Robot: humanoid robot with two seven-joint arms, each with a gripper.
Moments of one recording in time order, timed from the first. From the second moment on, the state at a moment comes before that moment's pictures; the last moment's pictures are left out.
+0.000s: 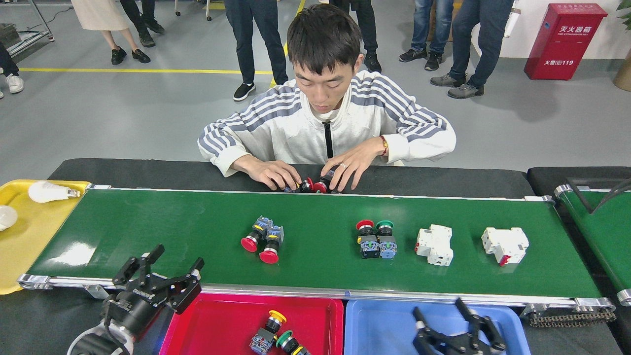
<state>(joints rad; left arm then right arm) -0.11 0.27 -0.04 -1.41 -1.34 -0.44 -0.01 0.29 0.07 -0.17 -1.69 1.32 -0.23 -0.03</state>
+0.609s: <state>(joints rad) -0.17 0.21 -0.11 -1.33 -1.40 -0.37 -0.07 -0.07 0.03 0.10 -1.47 1.41 -0.16 0.08</state>
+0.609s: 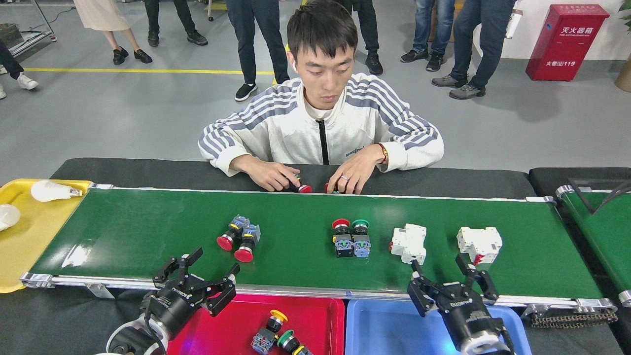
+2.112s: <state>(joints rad) -0.43 0.21 0.00 -0.85 -1.39 -0.20 0.00 0.18 -0.24 -0.04 -1.56 1.21 -0.43 -0.24</state>
